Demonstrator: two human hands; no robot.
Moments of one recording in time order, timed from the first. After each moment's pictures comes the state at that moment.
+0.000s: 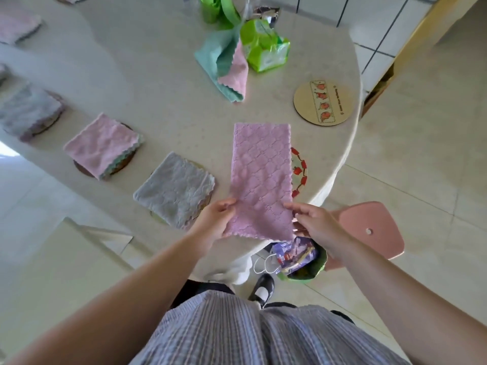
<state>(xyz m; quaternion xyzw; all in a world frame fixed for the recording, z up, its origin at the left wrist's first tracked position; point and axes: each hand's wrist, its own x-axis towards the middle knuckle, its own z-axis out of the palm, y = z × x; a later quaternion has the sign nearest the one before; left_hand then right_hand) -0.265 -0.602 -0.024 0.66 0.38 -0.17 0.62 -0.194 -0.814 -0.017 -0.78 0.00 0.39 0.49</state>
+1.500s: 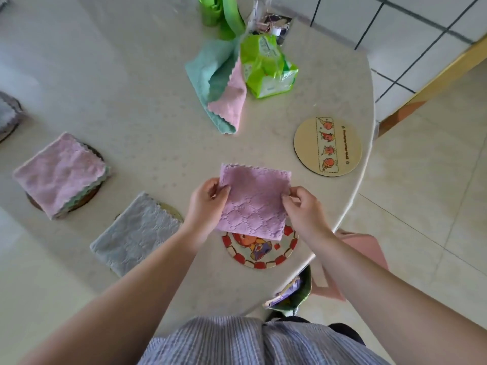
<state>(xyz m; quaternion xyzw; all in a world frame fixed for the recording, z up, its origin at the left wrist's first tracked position) -0.117 -0.579 -0.035 0.75 0.36 0.00 0.55 -0.045 -0.761 -0.035 -0.85 -0.02 0.25 0.46</state>
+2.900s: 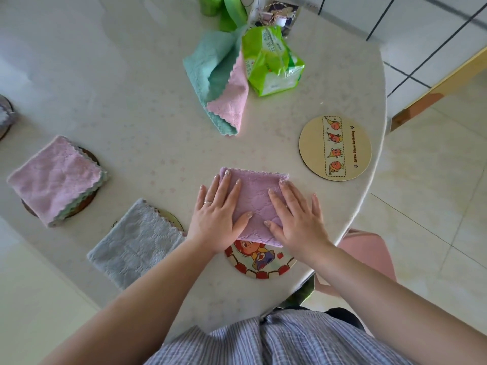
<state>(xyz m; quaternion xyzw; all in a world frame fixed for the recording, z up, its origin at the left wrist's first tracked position) -0.126 -0.579 -0.069 0.98 0.11 -0.10 0.14 -0.047 -0.765 -0.068 -0.92 -0.36 0.16 0.03</state>
